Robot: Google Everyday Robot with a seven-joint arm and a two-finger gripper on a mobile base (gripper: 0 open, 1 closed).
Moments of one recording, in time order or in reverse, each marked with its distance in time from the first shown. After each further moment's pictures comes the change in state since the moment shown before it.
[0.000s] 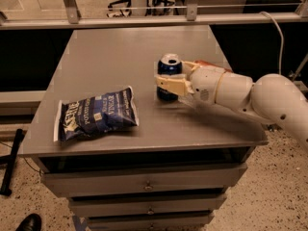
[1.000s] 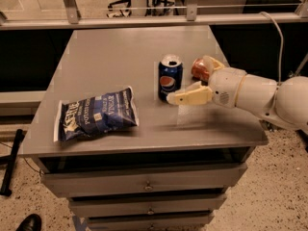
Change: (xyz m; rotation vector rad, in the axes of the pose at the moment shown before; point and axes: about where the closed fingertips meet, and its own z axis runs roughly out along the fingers) arm 0.000 -0.011 -0.043 0.042 0.025 0.001
